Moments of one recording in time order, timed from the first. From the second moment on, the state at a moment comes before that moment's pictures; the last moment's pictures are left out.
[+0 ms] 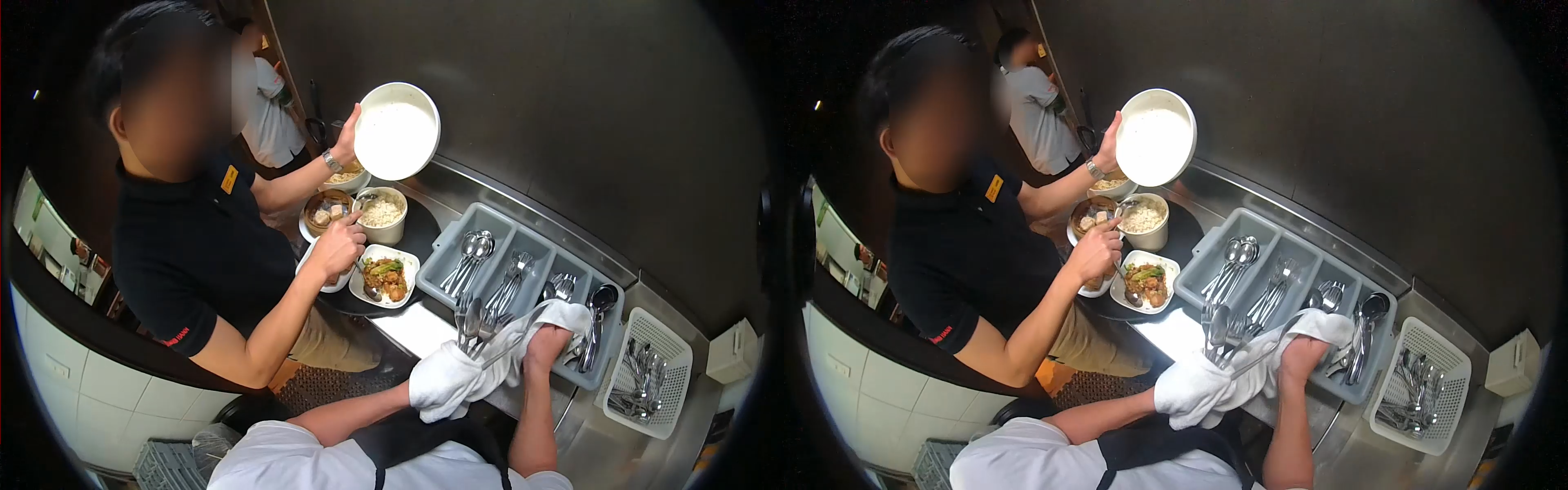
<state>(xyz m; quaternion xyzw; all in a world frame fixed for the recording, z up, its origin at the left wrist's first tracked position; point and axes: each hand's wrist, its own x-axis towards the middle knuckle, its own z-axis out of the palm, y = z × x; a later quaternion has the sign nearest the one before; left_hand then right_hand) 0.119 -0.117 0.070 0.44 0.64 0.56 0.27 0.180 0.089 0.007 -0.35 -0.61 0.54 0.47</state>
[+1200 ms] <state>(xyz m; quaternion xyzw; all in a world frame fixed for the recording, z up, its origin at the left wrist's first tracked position) 0.098 -0.111 0.056 0.53 0.62 0.46 0.35 0.196 0.046 0.008 -0.37 -0.61 0.55 0.43</state>
